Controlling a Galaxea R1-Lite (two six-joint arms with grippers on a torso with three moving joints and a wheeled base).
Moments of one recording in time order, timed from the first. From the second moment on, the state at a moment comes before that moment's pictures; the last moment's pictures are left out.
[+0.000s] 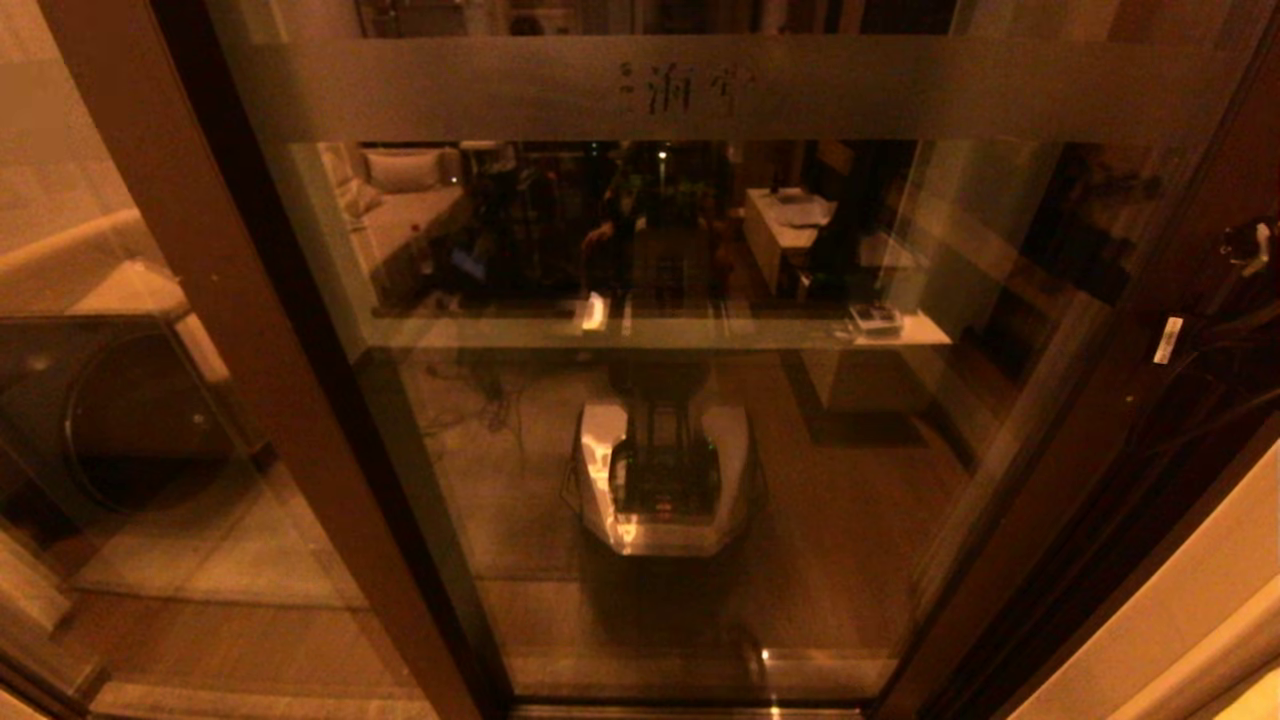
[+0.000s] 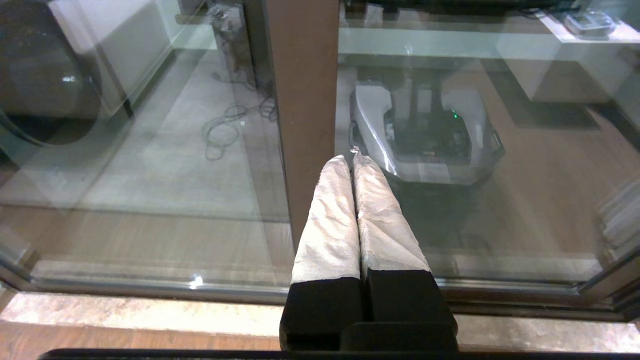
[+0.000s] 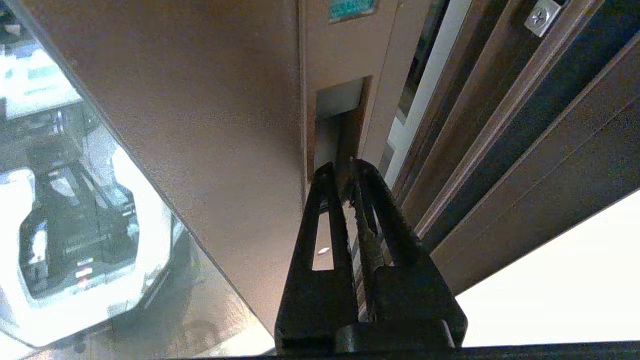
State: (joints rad) left arm 0.00 0.00 -0.02 0.06 0.00 0.00; right arm -0.32 1.79 -1.04 -0.54 -0.14 -0.01
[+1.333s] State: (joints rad) left arm 0.00 0.00 -0.02 0.06 0.00 0.00; right arm -0.36 1.80 -1.04 -0.59 -0.14 -0.02
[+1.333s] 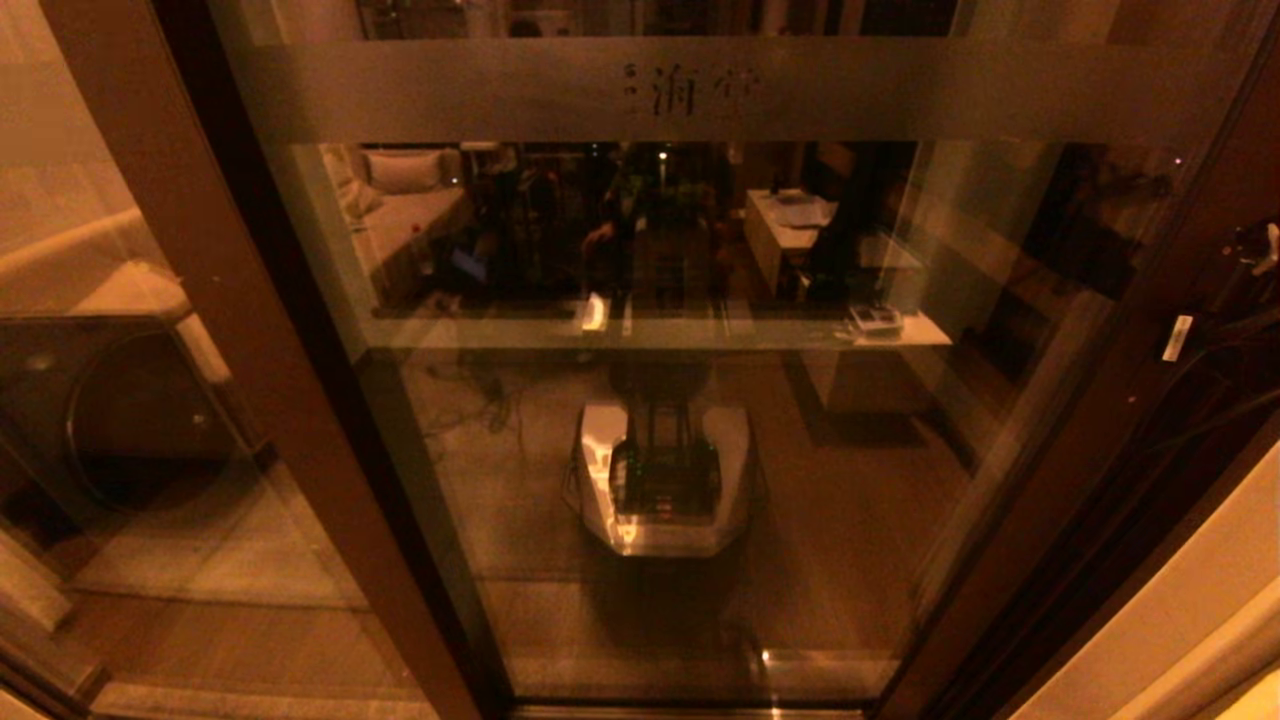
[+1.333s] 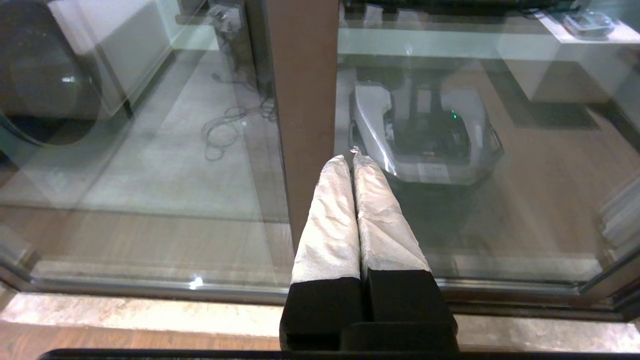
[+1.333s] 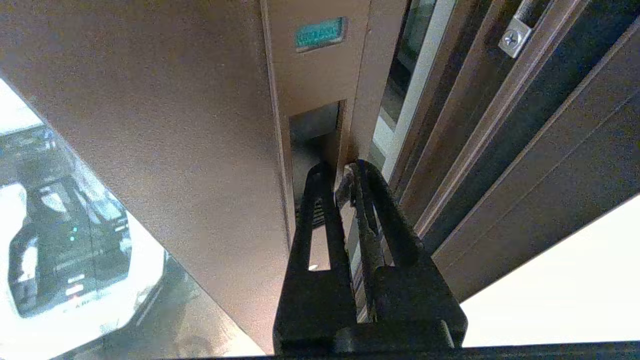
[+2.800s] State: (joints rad) left arm 0.00 0.00 -0.02 0.06 0.00 0.00; right arm -0.38 1.52 -0.90 -0.52 -0.03 -0.05
